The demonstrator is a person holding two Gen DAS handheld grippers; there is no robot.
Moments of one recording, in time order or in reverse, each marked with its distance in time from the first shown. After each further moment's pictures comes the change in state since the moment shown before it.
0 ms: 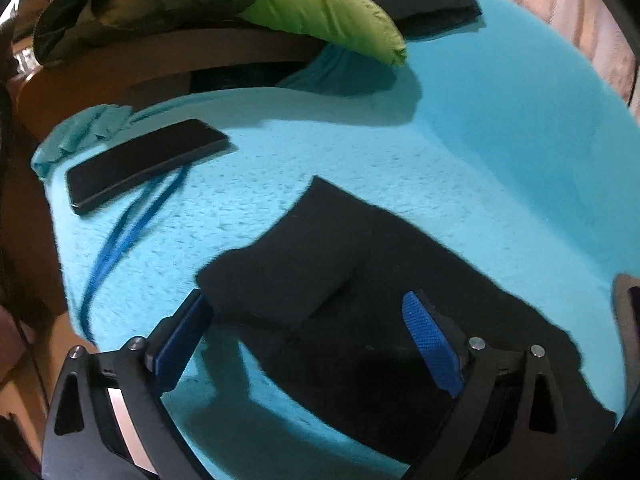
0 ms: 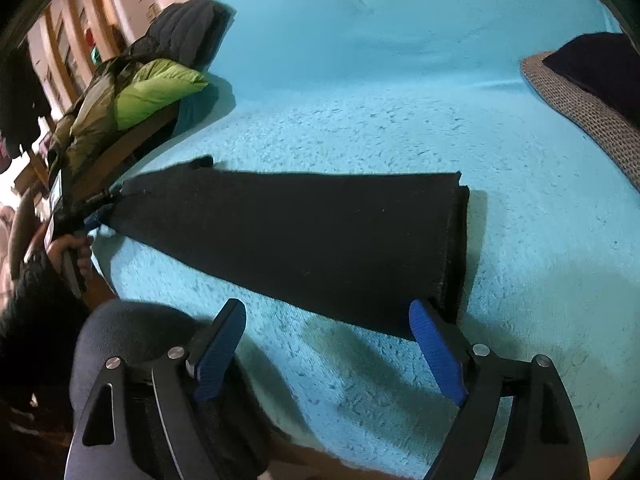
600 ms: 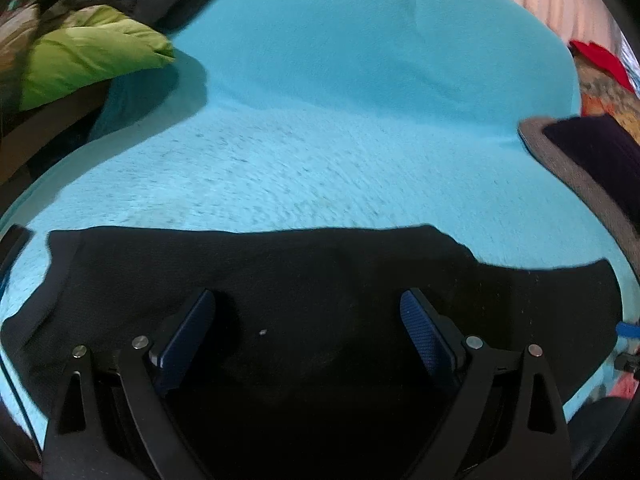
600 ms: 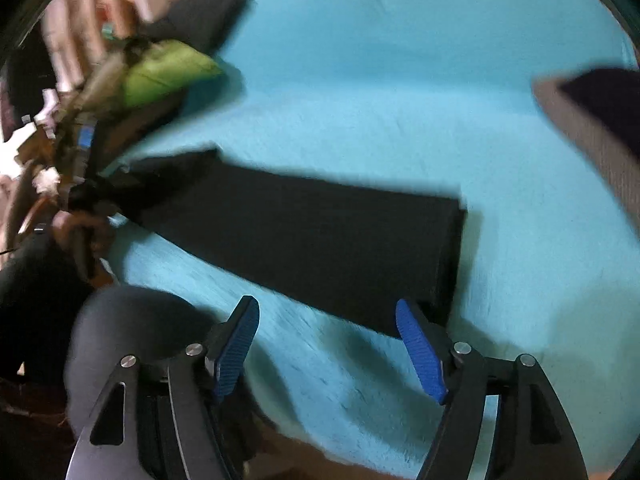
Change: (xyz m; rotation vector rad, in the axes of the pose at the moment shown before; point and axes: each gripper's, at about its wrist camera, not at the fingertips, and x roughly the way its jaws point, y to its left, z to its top) left arm -0.012 -0.136 -0.048 0.510 0.037 -0.300; right arm 0.009 0.002 -0.010 -0.085 0.041 -0.038
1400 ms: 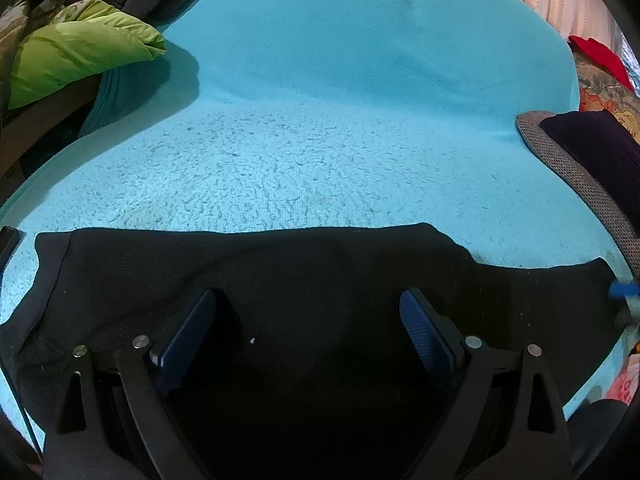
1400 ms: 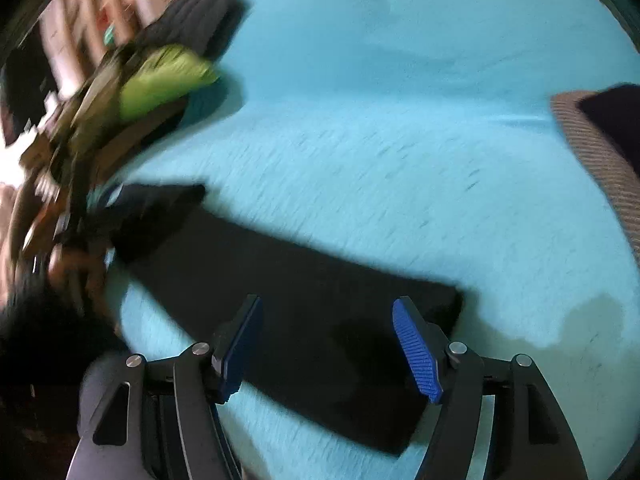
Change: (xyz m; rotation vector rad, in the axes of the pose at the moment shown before) left arm 0.015 -0.006 0.007 0.023 0.060 -0.035; right arm 0.015 -0.006 0.052 -0.161 0.094 -0.004
